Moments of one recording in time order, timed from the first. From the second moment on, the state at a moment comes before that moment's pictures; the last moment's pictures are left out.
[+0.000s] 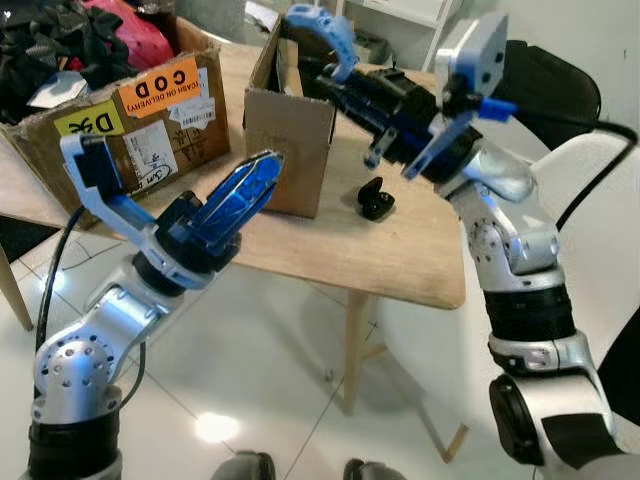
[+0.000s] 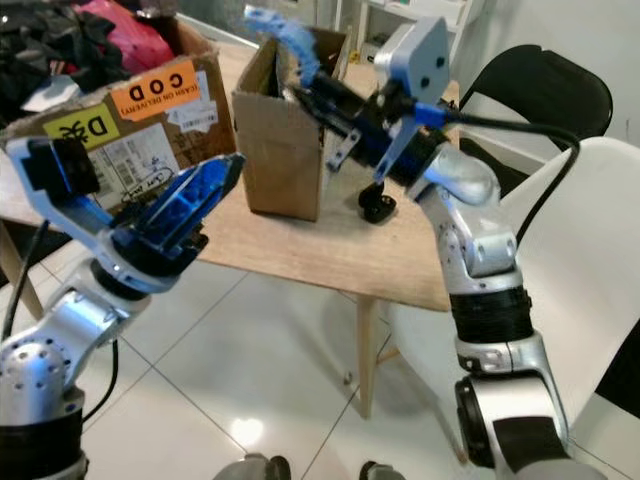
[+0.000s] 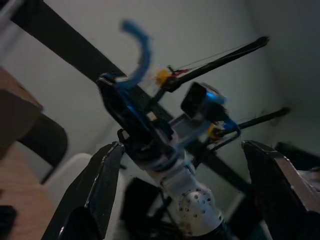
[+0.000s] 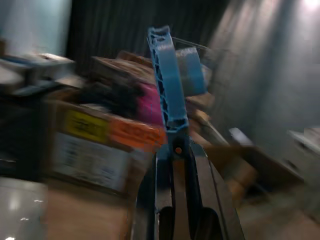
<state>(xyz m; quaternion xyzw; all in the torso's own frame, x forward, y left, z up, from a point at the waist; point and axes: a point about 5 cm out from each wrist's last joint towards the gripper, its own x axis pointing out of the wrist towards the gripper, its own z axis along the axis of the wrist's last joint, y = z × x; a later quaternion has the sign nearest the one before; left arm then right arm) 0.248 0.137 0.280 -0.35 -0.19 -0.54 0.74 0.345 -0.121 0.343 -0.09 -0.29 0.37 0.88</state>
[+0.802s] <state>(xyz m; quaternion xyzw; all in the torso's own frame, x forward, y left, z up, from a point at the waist) 0.264 0.135 0.290 -0.14 -0.24 -0.38 0.88 0.393 -0.134 0.368 -0.06 -0.31 0.31 0.90</state>
